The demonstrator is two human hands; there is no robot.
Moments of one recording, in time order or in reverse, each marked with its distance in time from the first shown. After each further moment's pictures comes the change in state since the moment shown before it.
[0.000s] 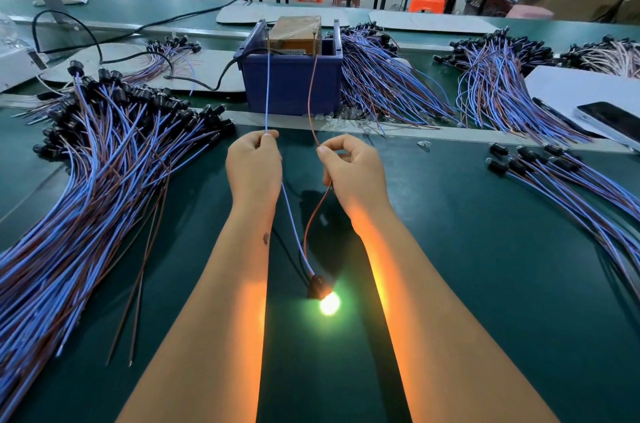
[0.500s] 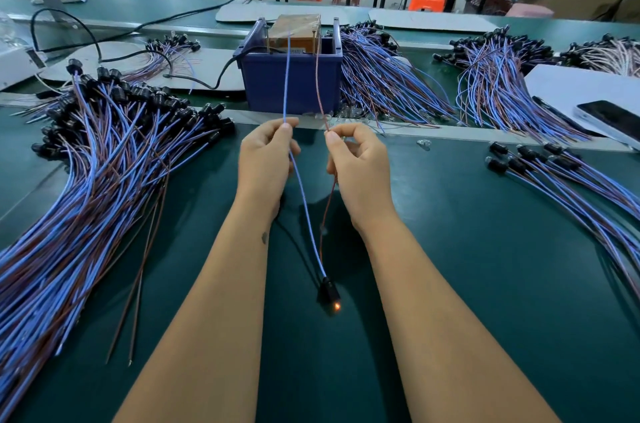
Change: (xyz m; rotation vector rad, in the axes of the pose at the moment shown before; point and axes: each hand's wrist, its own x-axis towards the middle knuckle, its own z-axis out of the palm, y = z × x) left_hand -0.006 0.010 0.003 -0.094 -0.179 0.012; right_hand -0.004 -0.008 -0.001 0.182 0.075 -0.089
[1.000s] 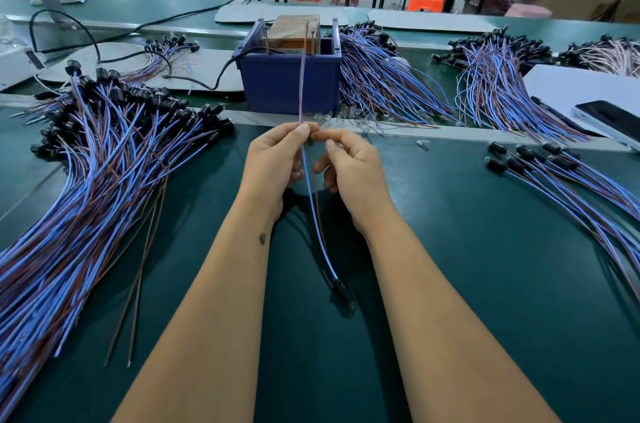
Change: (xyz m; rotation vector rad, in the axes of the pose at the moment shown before) left_hand -0.008 0.004 0.004 -0.143 -0.168 -0.057; right_hand 0.004 0.006 -0.003 0.037 -0.164 0.077
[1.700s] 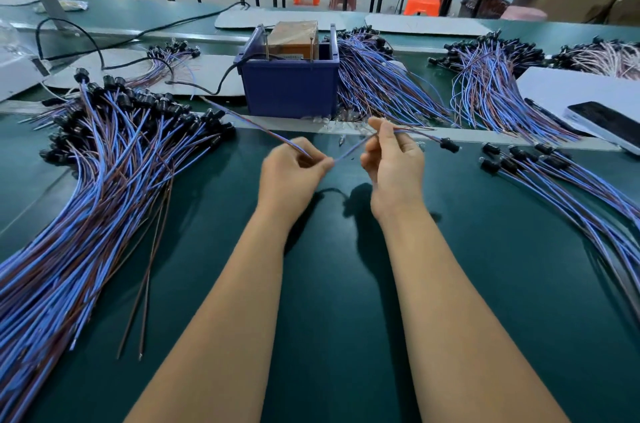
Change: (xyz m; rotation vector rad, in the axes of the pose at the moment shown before) left_hand -0.002 -0.019 0.007 0.472 0.015 0.225; right_hand 0.011 0.000 -0.028 0.461 0.361 0.048
